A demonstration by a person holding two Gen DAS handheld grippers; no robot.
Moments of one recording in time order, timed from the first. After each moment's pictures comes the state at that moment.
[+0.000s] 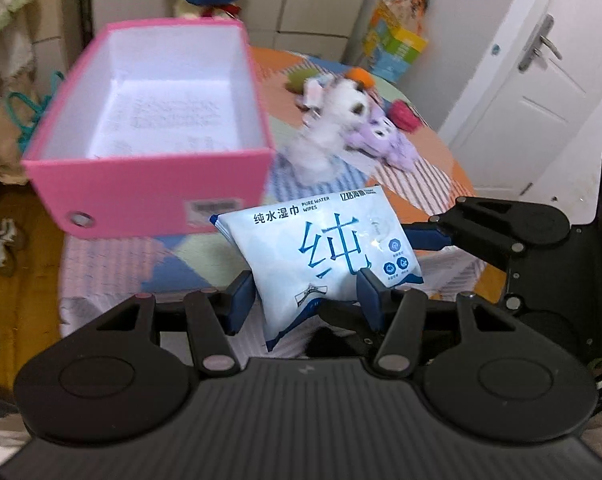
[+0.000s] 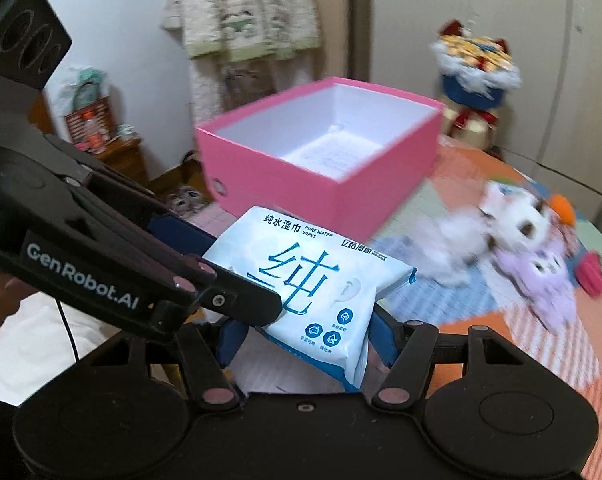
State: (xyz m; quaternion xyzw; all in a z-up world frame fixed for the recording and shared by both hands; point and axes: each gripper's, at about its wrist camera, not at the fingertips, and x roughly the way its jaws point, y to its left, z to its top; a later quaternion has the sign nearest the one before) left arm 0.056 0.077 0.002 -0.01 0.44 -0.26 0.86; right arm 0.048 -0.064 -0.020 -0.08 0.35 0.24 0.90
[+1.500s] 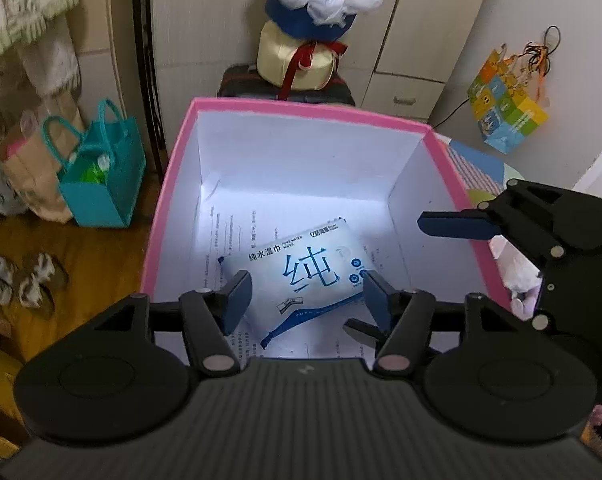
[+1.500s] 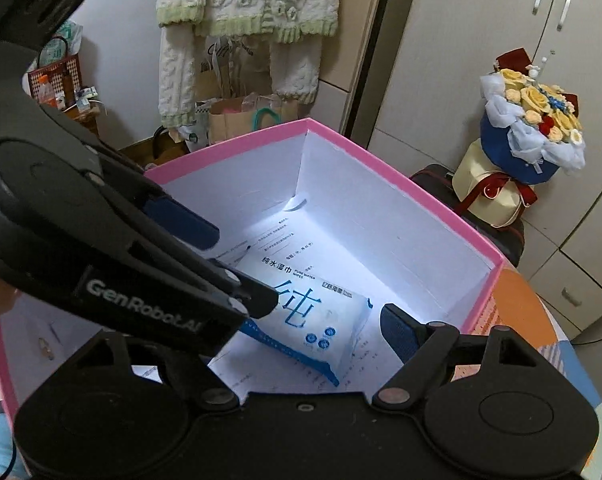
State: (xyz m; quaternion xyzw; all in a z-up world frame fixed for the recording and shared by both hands) left arm 0.311 0.125 -0.023 -0.02 0.43 -0.18 0.89; right arm 0.302 0.005 -0.020 -0.19 0.37 0.23 0.88
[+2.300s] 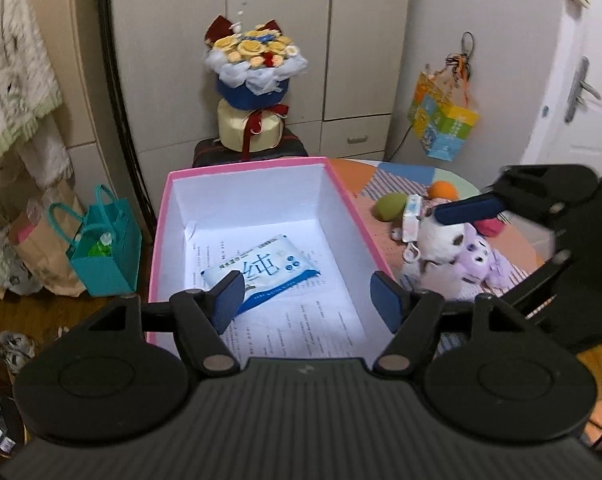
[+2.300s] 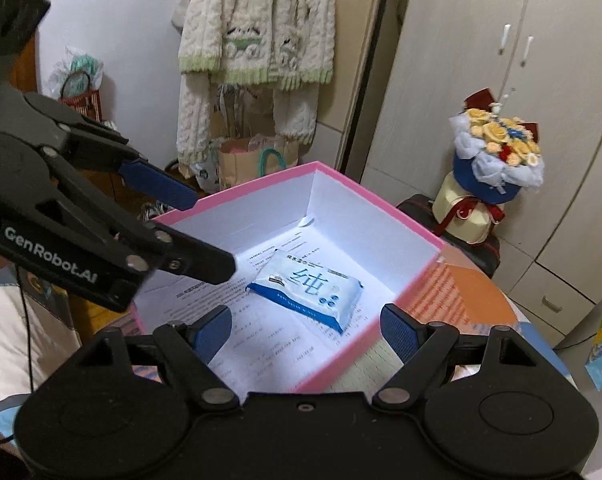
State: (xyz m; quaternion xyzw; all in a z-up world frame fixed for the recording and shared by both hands) left arm 0.183 0.111 0.044 0.05 0.33 -0.22 0.92; right arm 0.182 -0.054 0.038 -0.15 0.31 0.24 0.91
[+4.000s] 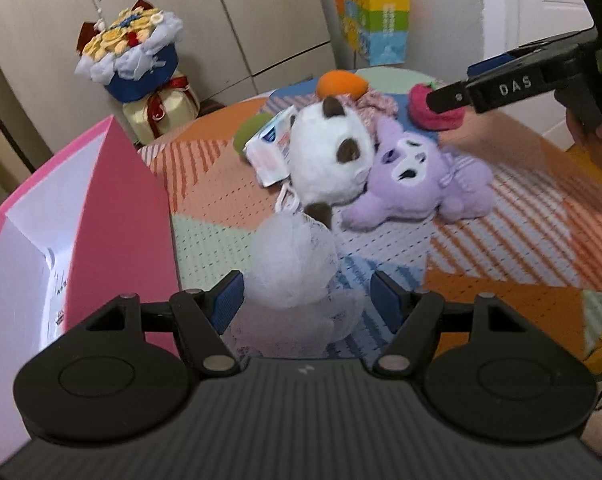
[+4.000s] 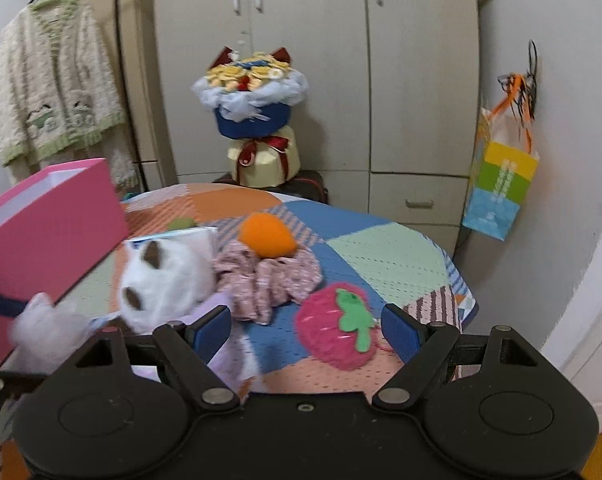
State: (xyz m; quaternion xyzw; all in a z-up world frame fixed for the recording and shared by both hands) left arm 0.173 -0.106 -0.081 0.23 0.34 -0.23 0.88; right arm 0.215 -0.332 -0.092 0.02 0.28 0.05 0.96
